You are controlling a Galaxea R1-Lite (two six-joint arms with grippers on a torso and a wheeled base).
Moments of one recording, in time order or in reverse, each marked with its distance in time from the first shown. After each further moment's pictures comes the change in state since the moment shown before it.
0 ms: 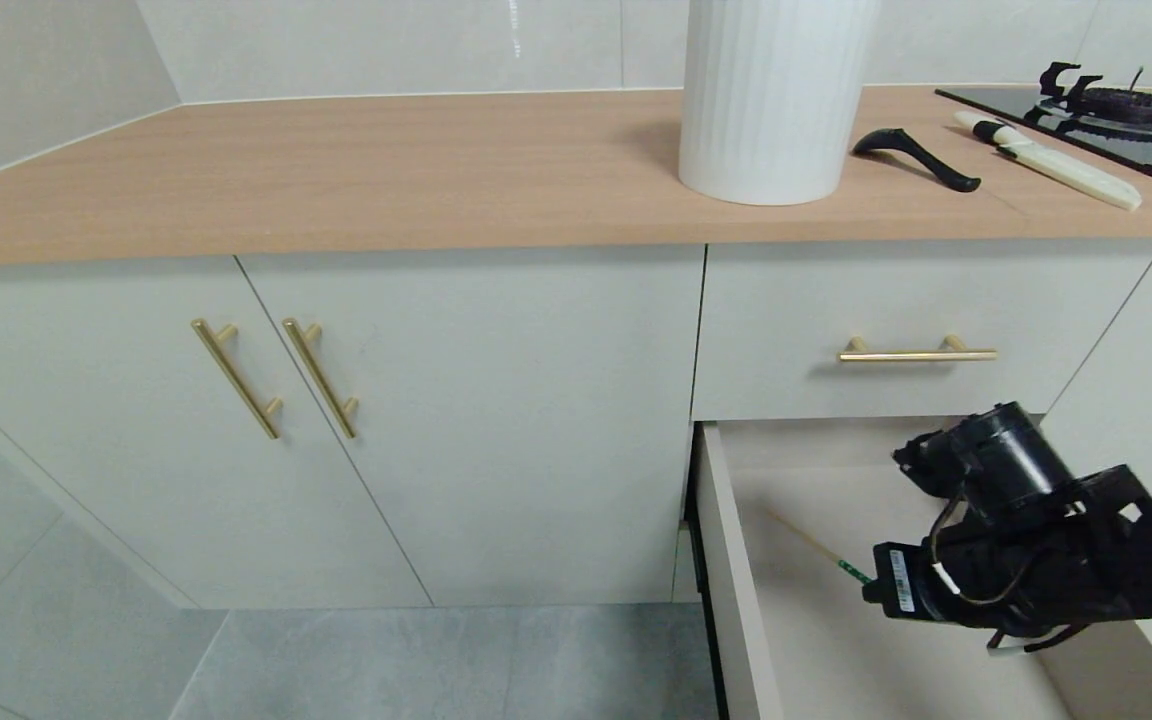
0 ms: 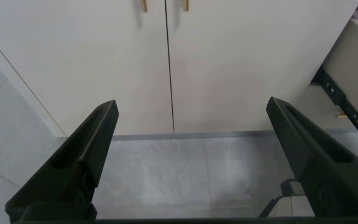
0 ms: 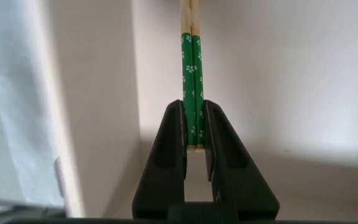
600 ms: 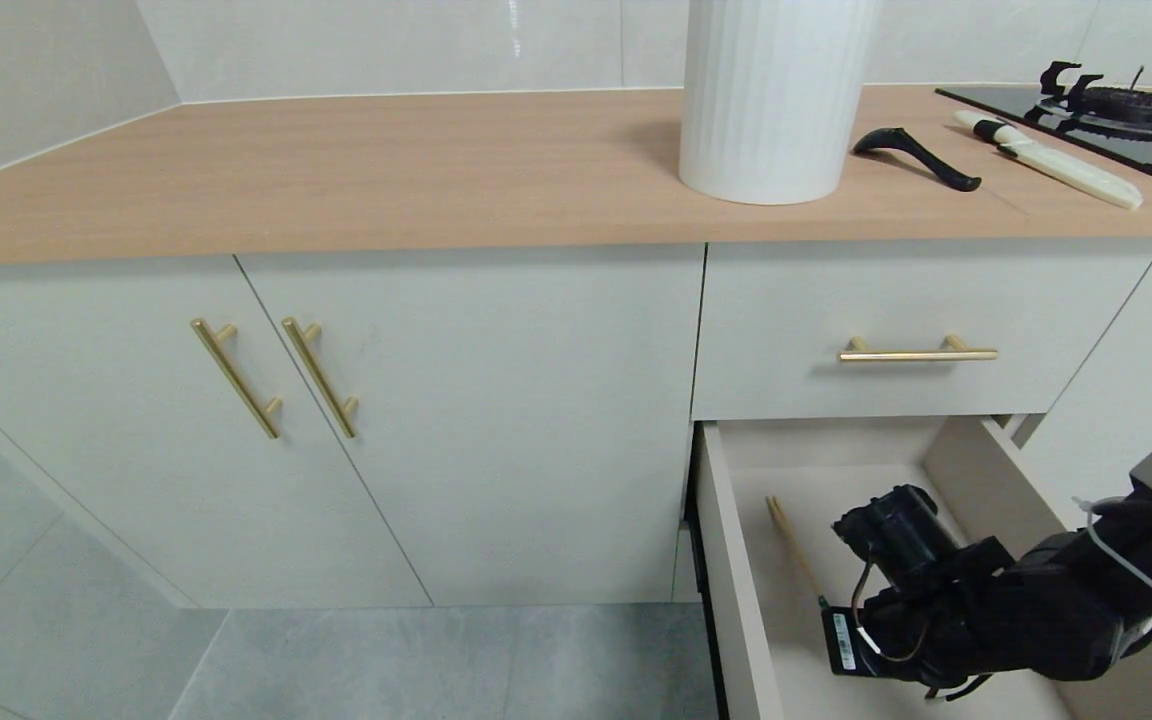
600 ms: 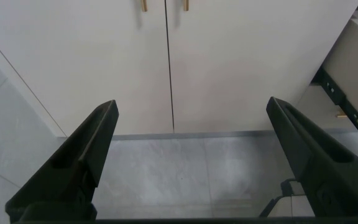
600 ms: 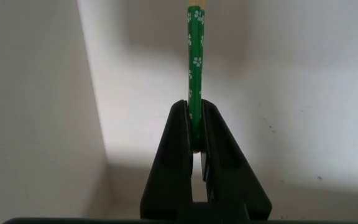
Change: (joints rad) left arm 0.000 0.000 0.000 0.000 0.000 0.000; right arm 0.037 0.286 0.080 -0.244 -0.026 0.013
